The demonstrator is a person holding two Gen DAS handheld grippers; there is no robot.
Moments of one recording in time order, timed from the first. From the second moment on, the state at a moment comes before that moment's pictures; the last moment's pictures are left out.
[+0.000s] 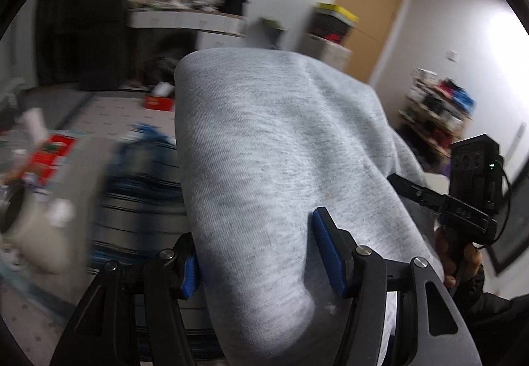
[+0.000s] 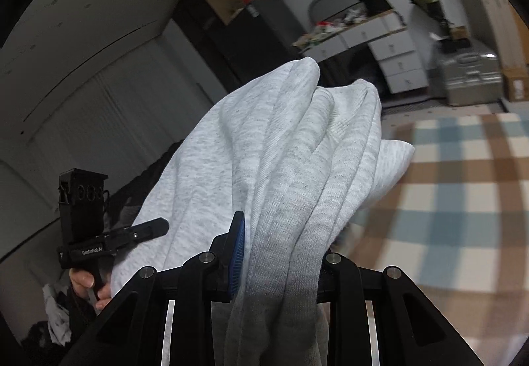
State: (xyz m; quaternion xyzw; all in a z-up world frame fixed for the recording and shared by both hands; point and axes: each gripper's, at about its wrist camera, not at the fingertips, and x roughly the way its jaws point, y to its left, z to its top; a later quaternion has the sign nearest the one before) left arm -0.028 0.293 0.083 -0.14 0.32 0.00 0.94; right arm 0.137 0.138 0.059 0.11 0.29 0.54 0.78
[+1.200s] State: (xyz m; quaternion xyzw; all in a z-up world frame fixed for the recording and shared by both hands) left arm -0.016 0.354 -0.004 -0.08 0.37 0.15 0.91; right arm 0.172 0.218 -0.048 0.11 0.41 0.52 0.74
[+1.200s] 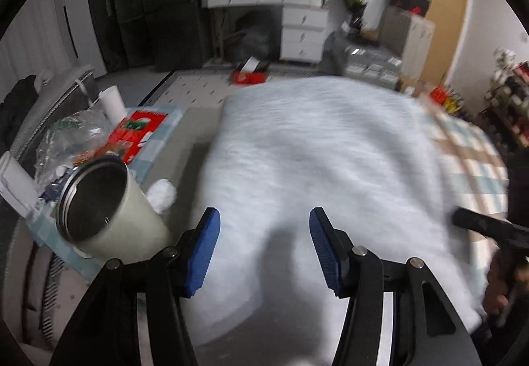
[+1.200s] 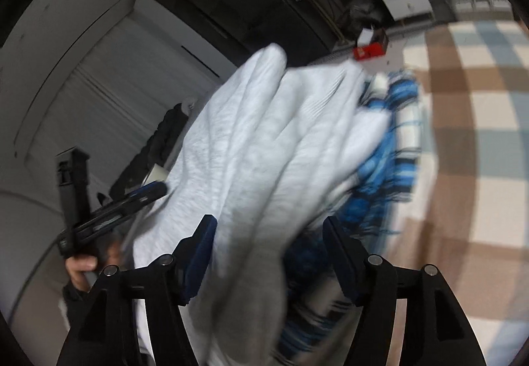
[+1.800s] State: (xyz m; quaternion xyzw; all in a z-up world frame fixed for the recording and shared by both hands) left arm -0.032 0.251 -0.015 -0.08 0.29 0.12 0.95; right arm 0.147 0.169 -0.037 0.02 0.33 0.54 0.77
